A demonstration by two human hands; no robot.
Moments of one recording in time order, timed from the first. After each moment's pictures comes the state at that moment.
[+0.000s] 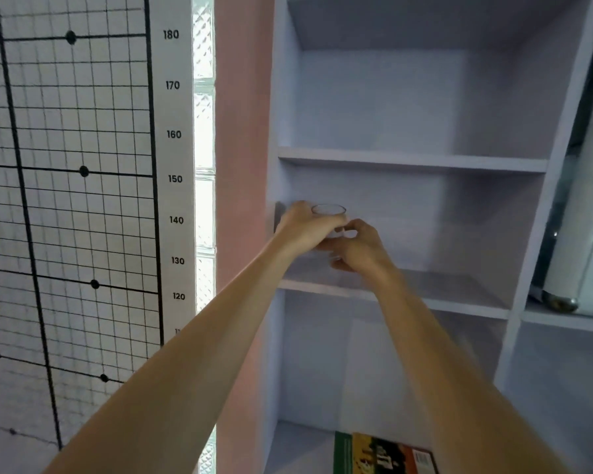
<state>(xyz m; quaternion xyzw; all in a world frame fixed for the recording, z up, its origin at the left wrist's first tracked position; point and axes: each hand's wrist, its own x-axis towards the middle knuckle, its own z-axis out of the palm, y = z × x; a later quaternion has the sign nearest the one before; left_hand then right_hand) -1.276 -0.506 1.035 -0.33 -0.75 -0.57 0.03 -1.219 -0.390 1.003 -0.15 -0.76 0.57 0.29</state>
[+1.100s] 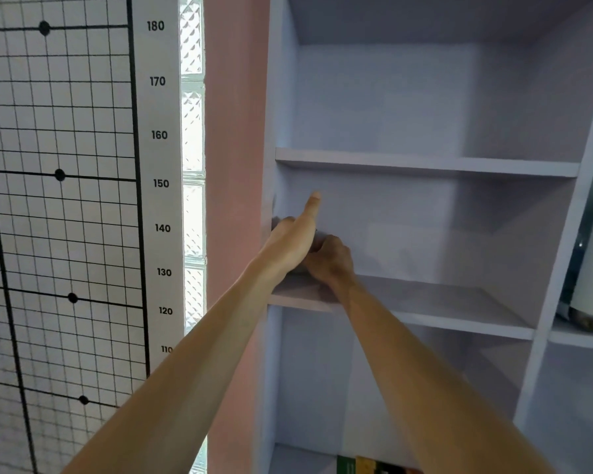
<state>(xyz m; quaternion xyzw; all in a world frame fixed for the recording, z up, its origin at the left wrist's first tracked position) -1.306 -0.504 1.029 -0.25 -0.78 -0.58 -0.01 -1.308 -0.387 0.986 -0.20 -0.85 0.40 0.29</state>
